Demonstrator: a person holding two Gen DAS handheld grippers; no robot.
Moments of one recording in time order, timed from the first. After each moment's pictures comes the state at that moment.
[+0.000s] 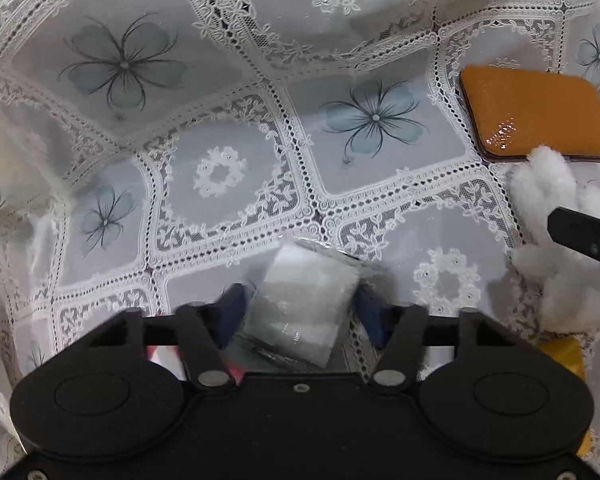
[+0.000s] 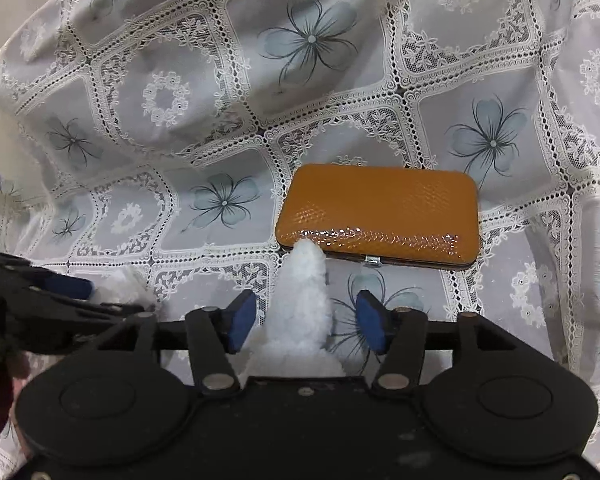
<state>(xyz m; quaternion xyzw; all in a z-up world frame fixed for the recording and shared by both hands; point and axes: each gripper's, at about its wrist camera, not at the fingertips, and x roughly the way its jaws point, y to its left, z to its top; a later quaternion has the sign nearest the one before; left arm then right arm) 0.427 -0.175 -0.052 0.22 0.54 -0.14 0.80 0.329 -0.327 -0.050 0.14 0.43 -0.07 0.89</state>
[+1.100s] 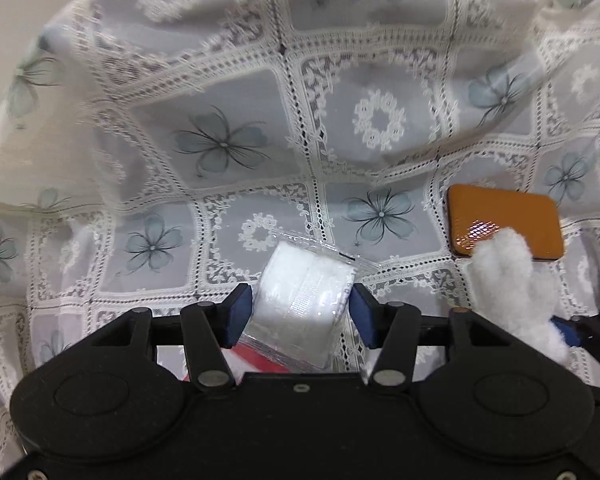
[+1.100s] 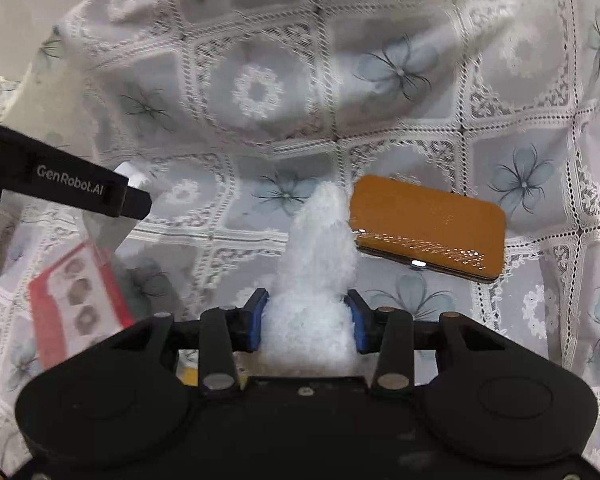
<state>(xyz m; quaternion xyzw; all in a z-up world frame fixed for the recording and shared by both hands) 0.411 -0.142 0.024 0.12 0.48 -0.14 0.86 0.308 -0.272 -0.016 0.07 0.43 -0.03 0.90</state>
